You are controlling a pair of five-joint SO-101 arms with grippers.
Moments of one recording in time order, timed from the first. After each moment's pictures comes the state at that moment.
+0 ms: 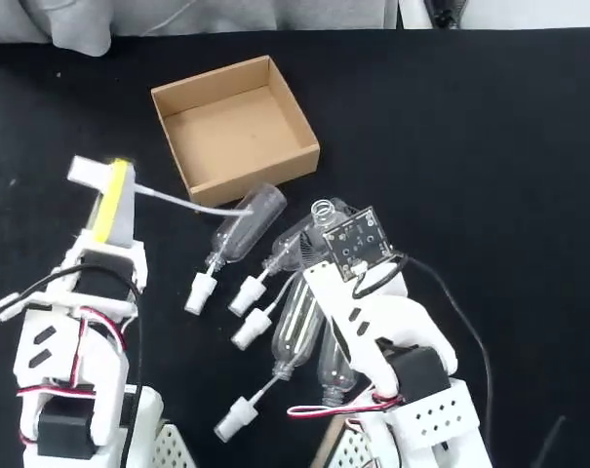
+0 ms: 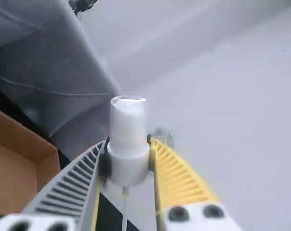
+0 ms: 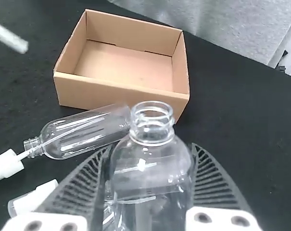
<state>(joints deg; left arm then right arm) -0.7 -104.7 68.9 32.3 57.9 -19.8 -83.9 78.3 42.2 13.1</state>
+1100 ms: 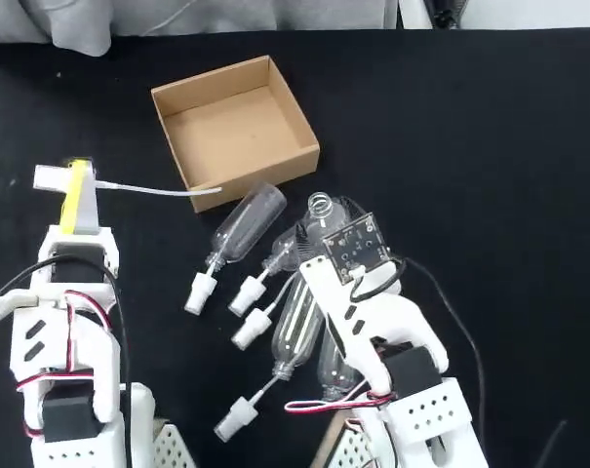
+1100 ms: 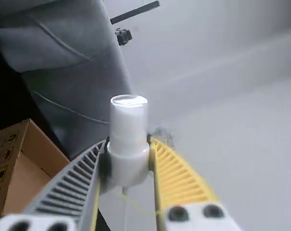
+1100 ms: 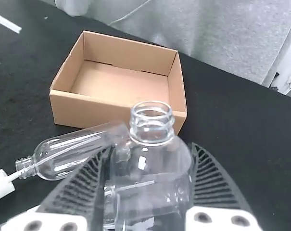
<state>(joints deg) -11.4 -104.1 75.1 28.7 66.2 -20.3 -83.9 84.2 30.6 13.1</state>
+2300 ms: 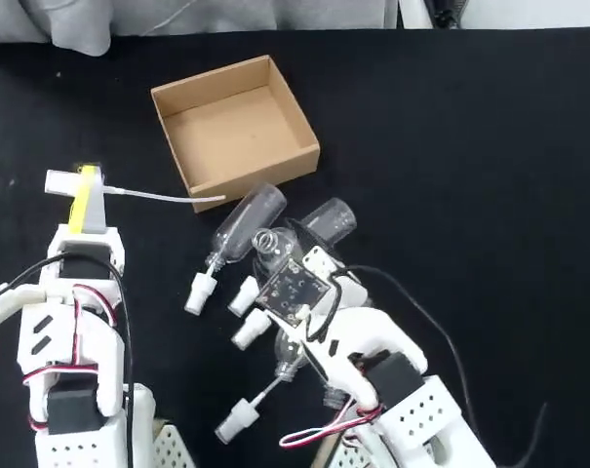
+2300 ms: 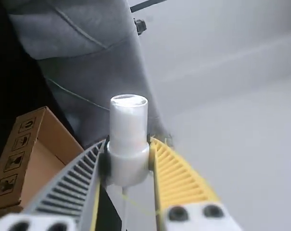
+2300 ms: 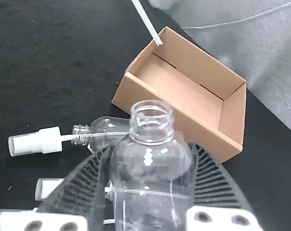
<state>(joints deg) -10.5 -104.0 78.7 28.7 66.6 -33.2 -83.9 87.3 30.6 28.0</state>
